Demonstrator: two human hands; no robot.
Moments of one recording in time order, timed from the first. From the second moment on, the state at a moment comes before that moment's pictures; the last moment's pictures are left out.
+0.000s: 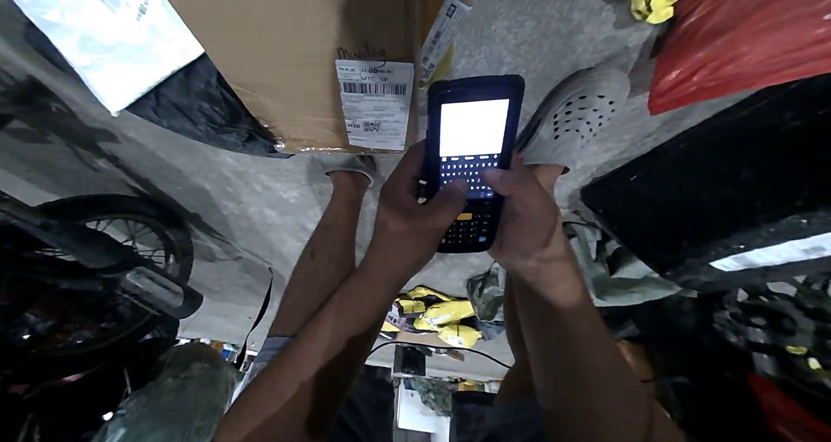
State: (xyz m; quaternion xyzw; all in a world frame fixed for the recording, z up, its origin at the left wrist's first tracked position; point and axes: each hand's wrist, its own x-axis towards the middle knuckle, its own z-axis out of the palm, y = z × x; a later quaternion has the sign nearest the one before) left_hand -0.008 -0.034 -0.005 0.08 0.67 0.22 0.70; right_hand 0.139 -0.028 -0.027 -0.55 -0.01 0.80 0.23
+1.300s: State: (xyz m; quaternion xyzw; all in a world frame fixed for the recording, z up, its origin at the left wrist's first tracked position) left_hand -0.010 -0.039 -0.008 0.11 0.67 0.26 0.68; right_hand 0.142 -0.030 -0.028 -0.53 -0.07 0.82 0.20
